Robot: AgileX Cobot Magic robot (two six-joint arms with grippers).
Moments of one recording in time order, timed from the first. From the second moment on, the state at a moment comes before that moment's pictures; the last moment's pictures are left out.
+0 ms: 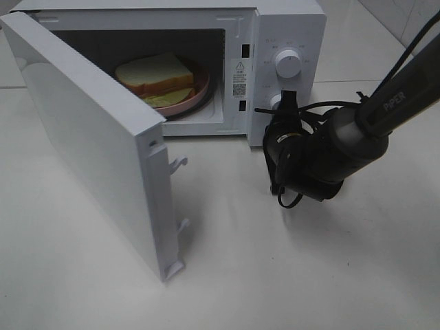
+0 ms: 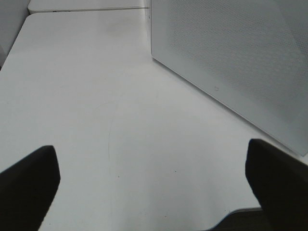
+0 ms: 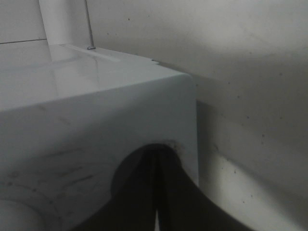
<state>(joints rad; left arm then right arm) 0.04 0.00 -0.52 -0.12 1.09 0.11 0.55 2.20 -1.00 0.83 -0.86 1.25</state>
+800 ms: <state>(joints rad) 0.04 0.00 -0.52 -0.12 1.09 0.11 0.55 2.12 -0.91 0.78 -0.83 1.26</state>
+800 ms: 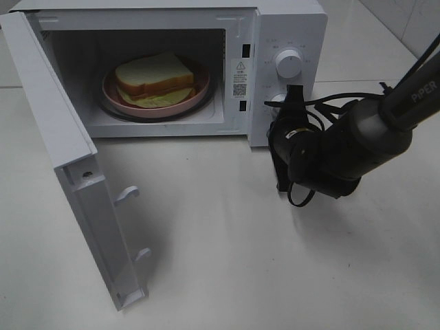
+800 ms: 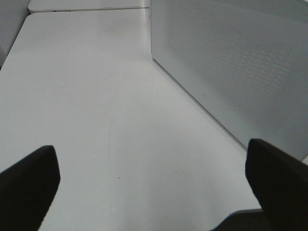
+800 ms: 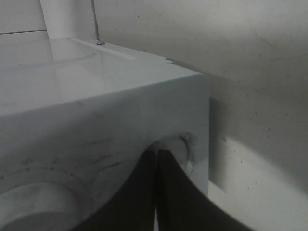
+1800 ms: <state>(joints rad) 0.04 0.00 -0.52 -0.12 1.09 0.11 0.55 1.78 -0.69 0.51 -0.56 1.16</state>
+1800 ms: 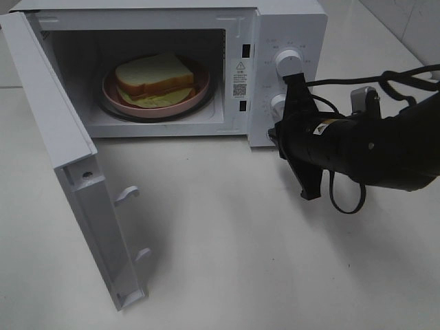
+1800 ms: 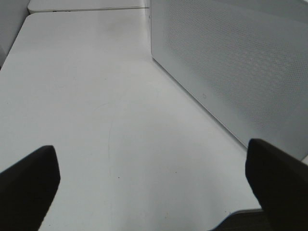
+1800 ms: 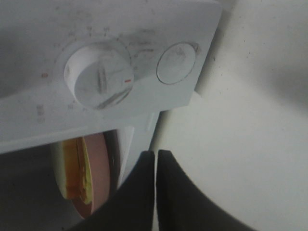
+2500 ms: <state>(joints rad) 0.04 0.00 -0.52 -0.12 1.09 0.11 0.55 1.57 -0.73 0.44 0.03 0.41</state>
